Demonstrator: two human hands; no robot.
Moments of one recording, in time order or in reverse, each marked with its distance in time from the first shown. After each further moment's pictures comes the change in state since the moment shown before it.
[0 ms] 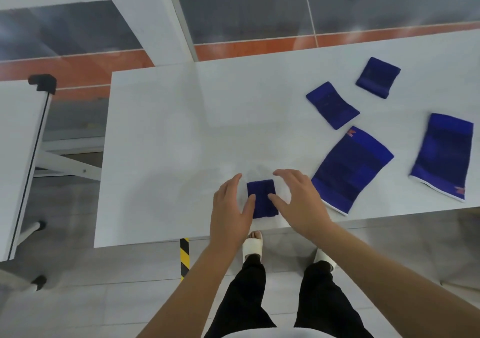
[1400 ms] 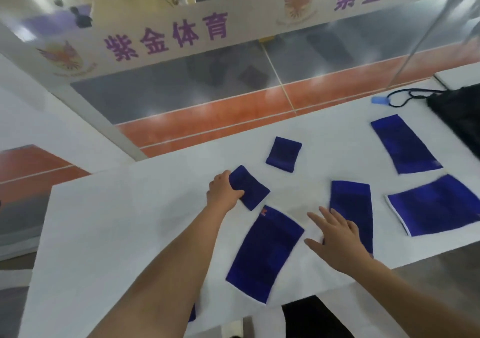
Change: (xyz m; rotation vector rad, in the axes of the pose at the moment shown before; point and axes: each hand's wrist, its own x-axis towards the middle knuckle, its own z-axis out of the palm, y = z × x) left_hand 0.223 0.206 0.122 0.361 -0.233 -0.036; right_hand 0.021 0.202 -0.210 -0.275 -0.087 0.256
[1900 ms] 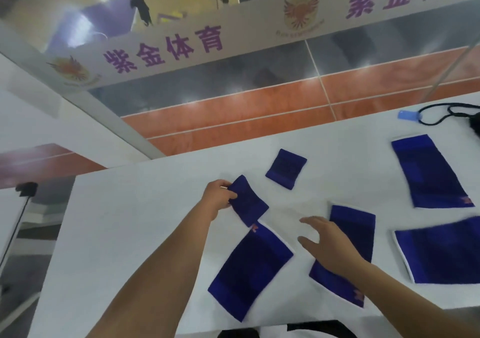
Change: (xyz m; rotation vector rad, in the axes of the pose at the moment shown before) left_hand 0.005 0.044 -0.017 -0.596 -0.063 -0.407; right_hand 0.053 0.024 -0.054 0.331 -0.127 -0.111
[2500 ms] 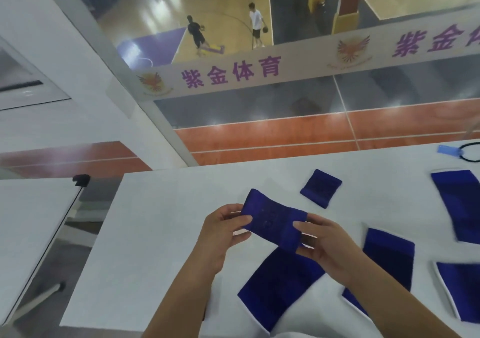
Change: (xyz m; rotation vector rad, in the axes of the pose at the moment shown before) left_hand -0.170 -0.026 -0.070 -0.535 -0.002 0.175; right_hand -0.033 -0.128 -0.007 1.240 -0.260 0.048
